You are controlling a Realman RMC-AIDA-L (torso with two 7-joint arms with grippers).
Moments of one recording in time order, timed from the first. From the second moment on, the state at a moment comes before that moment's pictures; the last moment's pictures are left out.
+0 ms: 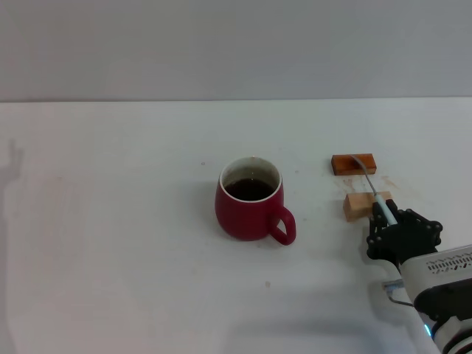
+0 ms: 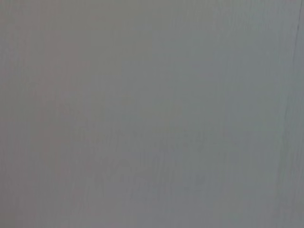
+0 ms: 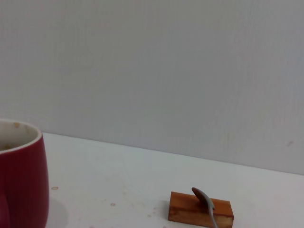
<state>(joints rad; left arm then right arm) -0.46 -2.04 -1.18 -0.16 2.14 1.06 -0.12 0.20 2.07 0.54 0.78 -1.77 -0.82 -0.67</state>
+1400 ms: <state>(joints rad) -0.46 -2.05 -1.18 -0.17 2.14 1.06 -0.12 0.20 2.07 0.55 0.79 -1.85 -0.83 -0.68</state>
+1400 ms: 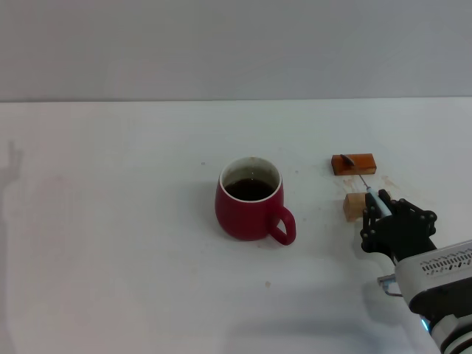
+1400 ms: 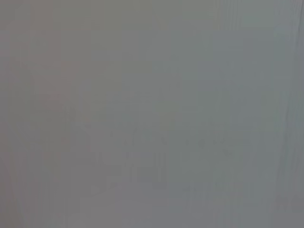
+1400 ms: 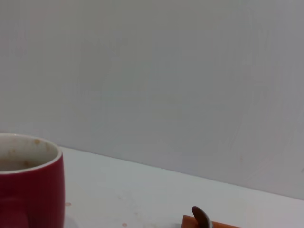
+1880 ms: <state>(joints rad) -0.46 -2.05 -1.18 -0.17 2.14 1.06 -0.12 0.20 2.07 0.55 0.80 -1.85 -0.88 -0.68</state>
